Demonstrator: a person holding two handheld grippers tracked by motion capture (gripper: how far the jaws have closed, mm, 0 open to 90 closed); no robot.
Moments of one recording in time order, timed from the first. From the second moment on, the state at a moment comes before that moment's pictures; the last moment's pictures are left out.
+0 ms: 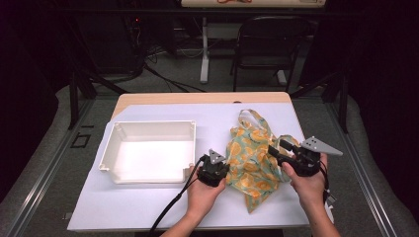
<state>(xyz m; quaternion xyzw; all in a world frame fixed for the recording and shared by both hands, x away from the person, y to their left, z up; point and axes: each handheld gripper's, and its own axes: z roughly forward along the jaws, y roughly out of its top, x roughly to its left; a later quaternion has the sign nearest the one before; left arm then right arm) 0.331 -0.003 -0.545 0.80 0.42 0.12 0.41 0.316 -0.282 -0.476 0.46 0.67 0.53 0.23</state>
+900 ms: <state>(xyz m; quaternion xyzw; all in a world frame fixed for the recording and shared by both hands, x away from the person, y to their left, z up) 0.320 0.030 -0.490 0.75 0.39 0.13 0.52 0.317 -0.225 -0.479 0.42 0.69 0.54 0.22</state>
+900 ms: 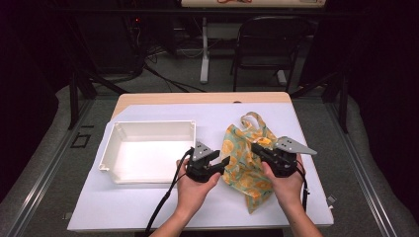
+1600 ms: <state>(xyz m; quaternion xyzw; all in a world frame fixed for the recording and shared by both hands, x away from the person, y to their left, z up) 0.362 -0.003 -0.489 0.77 0.43 0.04 0.48 0.301 -0.190 -0.512 0.37 0.75 0.50 0.22</state>
